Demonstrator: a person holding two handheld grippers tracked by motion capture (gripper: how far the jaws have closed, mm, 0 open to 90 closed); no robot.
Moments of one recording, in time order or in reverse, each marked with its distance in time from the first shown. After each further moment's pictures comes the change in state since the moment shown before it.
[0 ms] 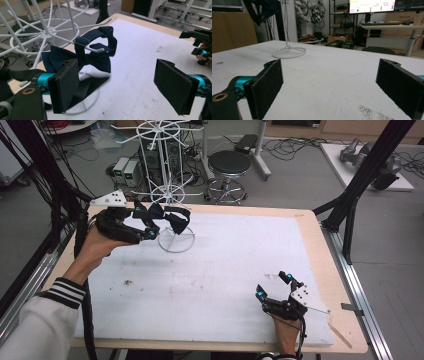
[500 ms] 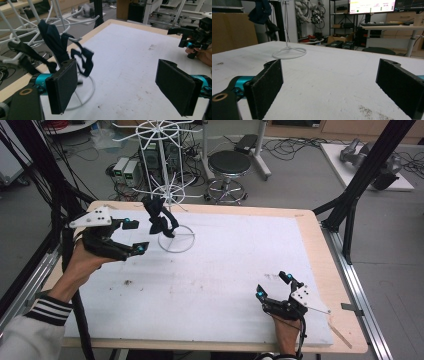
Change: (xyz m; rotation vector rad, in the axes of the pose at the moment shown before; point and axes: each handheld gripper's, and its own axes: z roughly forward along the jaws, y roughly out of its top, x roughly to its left) left arm -0.015 -0.037 -0.033 -0.094 -0.017 0.054; right arm 0.000 0.000 -0.001 -0.001 0.002 0.007
